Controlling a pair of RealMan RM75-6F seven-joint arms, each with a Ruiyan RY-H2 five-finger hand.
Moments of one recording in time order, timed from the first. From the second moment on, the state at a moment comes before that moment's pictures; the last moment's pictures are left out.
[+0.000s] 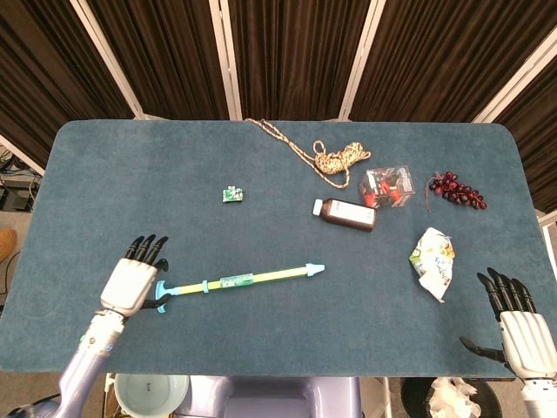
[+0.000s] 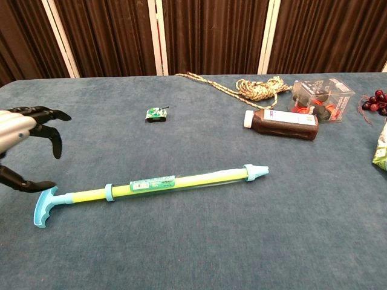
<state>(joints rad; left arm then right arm) -0.35 -1.47 -0.11 -1.65 1.38 1.16 0.61 0.00 -1.08 -0.01 -1.65 -1.56 1.49 0.04</state>
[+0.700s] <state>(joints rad) -0.42 -1.65 -0.12 -1.55 1.20 1.11 0.74 0.01 -1.09 0.00 -1.65 -1.54 1.47 0.04</state>
